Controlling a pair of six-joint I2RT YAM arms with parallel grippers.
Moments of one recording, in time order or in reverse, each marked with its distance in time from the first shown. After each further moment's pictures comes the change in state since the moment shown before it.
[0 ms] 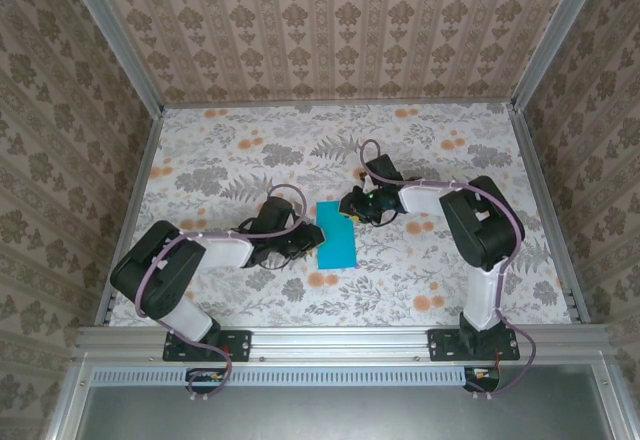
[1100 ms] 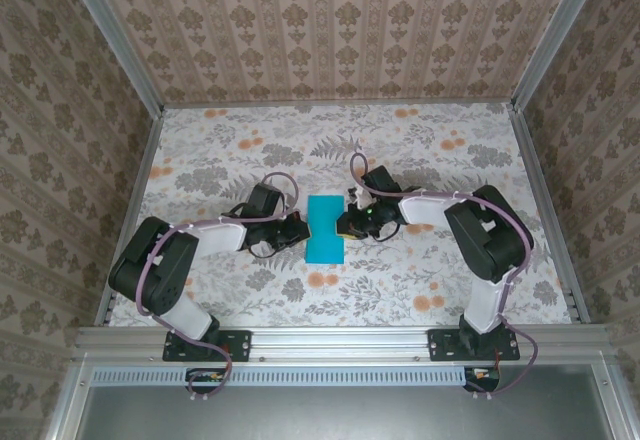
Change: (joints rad) left arm 0.130 0.006 0.108 -0.254 0.075 0.229; right arm 0.069 -0.068 -0.080 -0.053 -0.149 -0.150
